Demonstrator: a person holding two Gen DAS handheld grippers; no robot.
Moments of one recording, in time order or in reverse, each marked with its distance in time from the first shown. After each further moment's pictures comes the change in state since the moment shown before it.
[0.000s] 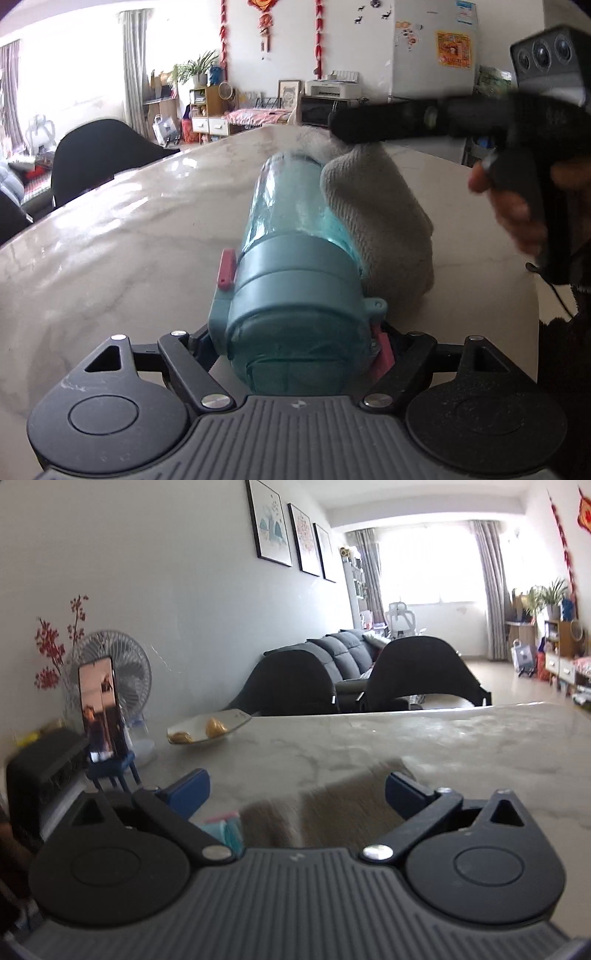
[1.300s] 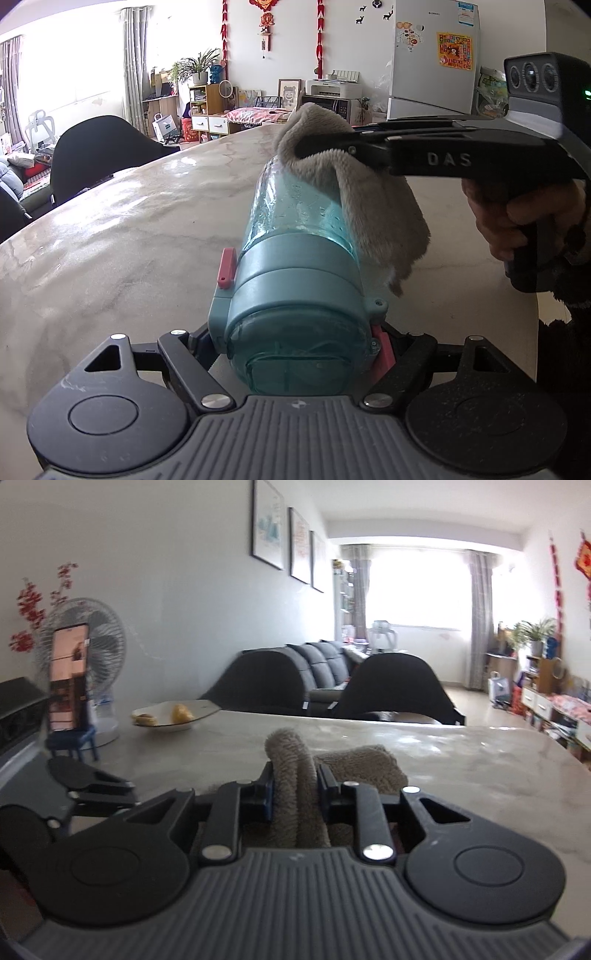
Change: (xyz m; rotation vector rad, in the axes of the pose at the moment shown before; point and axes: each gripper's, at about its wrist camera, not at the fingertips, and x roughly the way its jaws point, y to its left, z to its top) left arm -0.002 -0.006 0.003 0.001 0.005 0.001; right arm 0.017 -0.008 -0.010 -0.093 -0.031 -0.112
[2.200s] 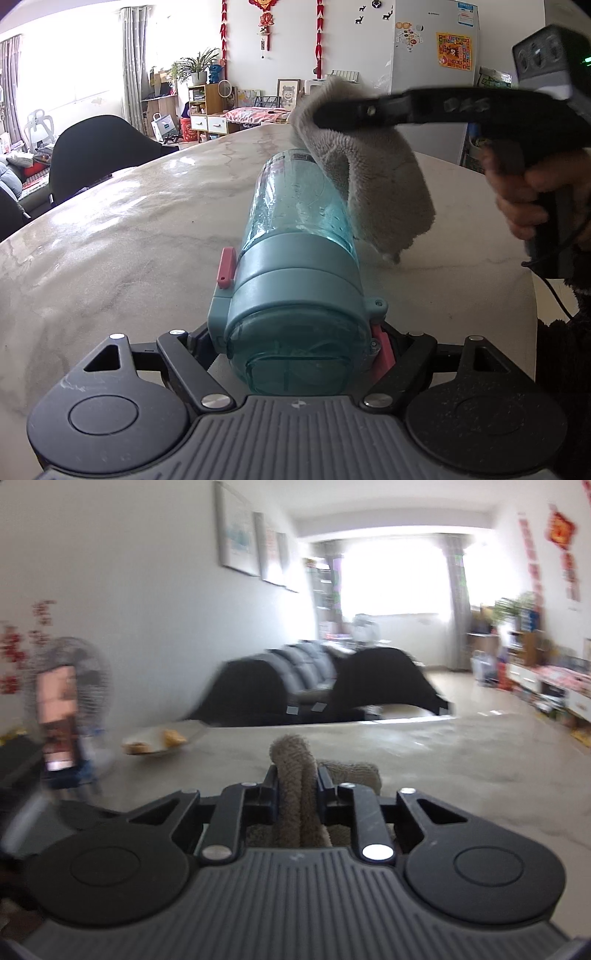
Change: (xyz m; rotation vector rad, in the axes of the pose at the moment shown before) left arm -0.002 -0.002 -0.001 -0.003 0.000 -0.004; right arm -0.012 0.003 0.020 0.085 -0.002 0.061
